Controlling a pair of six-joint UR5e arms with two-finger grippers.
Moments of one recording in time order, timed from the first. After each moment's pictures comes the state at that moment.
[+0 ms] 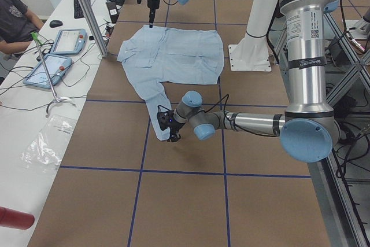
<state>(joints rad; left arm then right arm) -0.84 -1.47 -1.57 -2.49 -1.73 -1.37 0.83 -0.70 1.39 -1.42 1.99 0.97</state>
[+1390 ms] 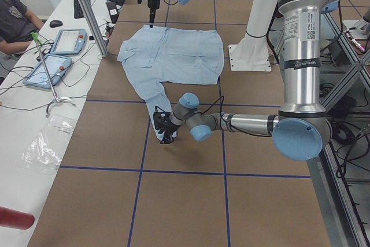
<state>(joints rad) -0.84 -1.49 -1.54 -2.49 -1.64 -1.23 0.83 -0.72 1.40 -1.42 1.99 0.97</state>
